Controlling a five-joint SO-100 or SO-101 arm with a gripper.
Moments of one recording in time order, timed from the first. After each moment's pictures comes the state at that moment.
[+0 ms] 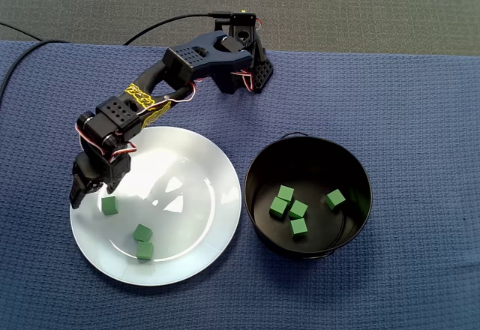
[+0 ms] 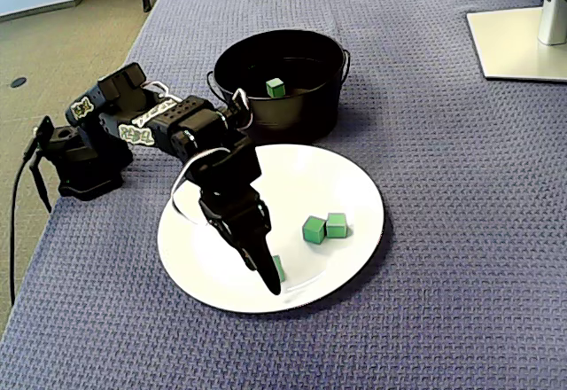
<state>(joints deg) 41.4 30.1 19.8 88.2 24.8</state>
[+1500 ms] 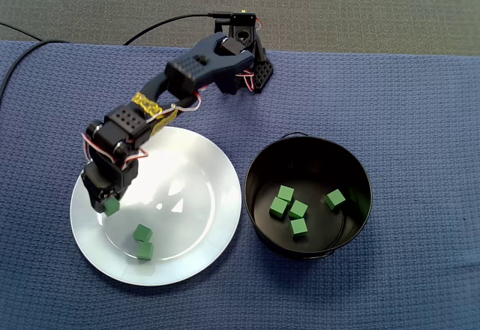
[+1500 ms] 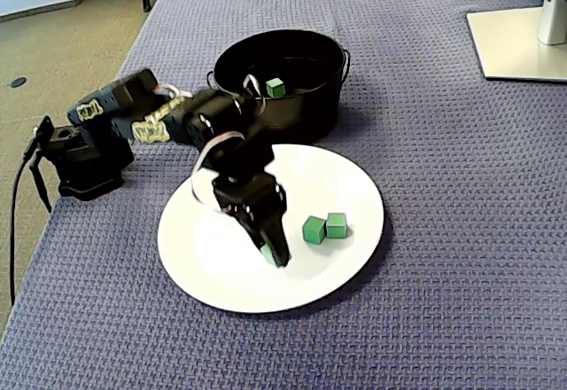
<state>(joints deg) 38.1 30.1 15.6 87.7 15.9</state>
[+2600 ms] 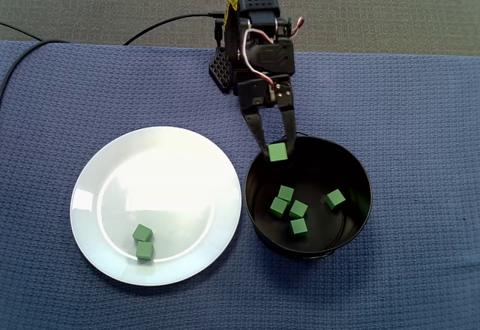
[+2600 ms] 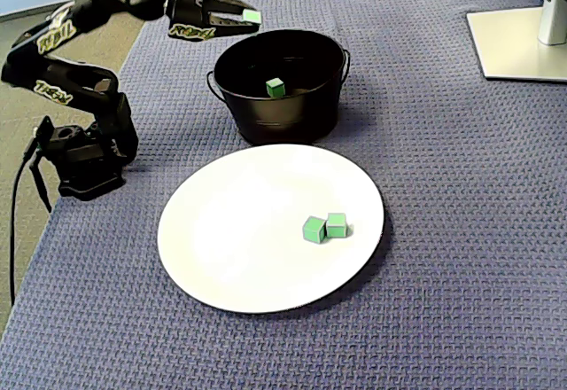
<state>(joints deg) -8.3 151.0 142.9 23.4 -70.2</state>
